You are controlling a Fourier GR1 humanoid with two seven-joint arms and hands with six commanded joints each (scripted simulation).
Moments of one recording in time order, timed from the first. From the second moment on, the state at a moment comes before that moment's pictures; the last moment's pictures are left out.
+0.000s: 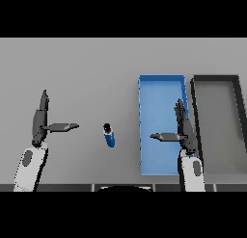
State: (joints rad) left arm -0.11 0.43 -0.16 -1.48 0.24 0.26 0.01; right arm 0.00 0.00 0.00 -1.57 0.00 0.00 0.00
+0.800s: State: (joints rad) left arm -0.01 0.63 -0.24 -1.53 0.24 -0.08 -0.18; right arm 0.13 -0.16 0.08 -1.72 0.16 0.04 -0.12
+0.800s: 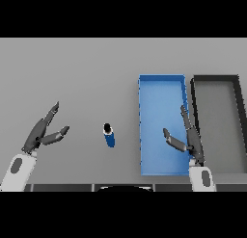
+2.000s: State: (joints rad) left arm -0.13 0.33 -0.55 -1.45 0.03 -0.13 -0.07; right arm 0.13 -0.16 0.07 -1.73 0.16 0.04 -0.09
